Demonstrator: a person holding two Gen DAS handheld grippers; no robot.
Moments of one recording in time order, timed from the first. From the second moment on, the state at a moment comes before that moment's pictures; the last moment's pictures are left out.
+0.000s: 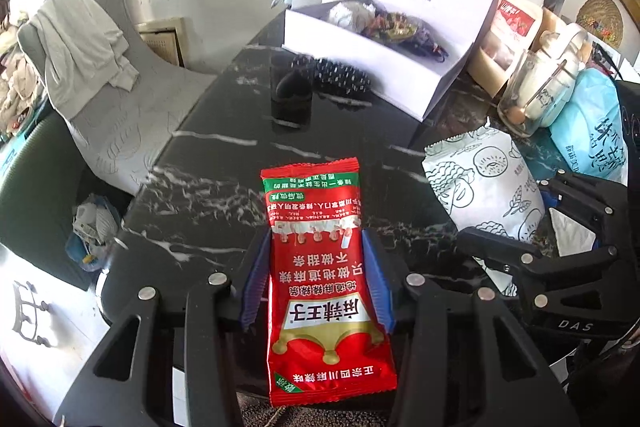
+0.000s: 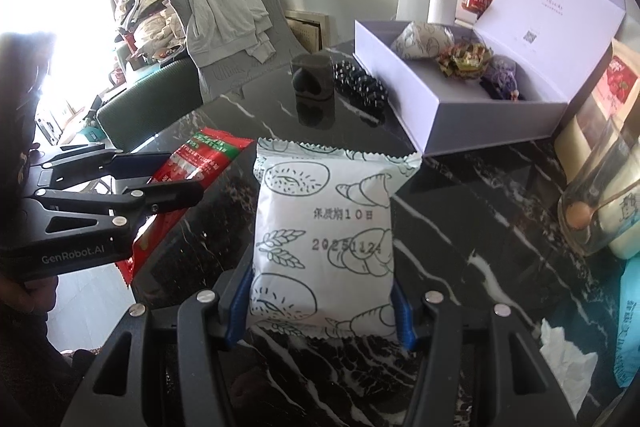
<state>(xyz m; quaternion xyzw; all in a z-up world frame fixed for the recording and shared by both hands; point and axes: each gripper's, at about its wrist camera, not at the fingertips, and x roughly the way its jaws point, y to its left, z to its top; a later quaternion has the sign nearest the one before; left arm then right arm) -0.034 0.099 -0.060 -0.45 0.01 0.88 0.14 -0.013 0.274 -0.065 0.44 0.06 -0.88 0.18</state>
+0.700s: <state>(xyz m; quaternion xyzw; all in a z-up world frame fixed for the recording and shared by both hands) -0.043 0.167 -0.005 -0.41 0.06 0.88 0.23 0.006 0.318 -0.021 0.41 0.04 -0.90 0.11</state>
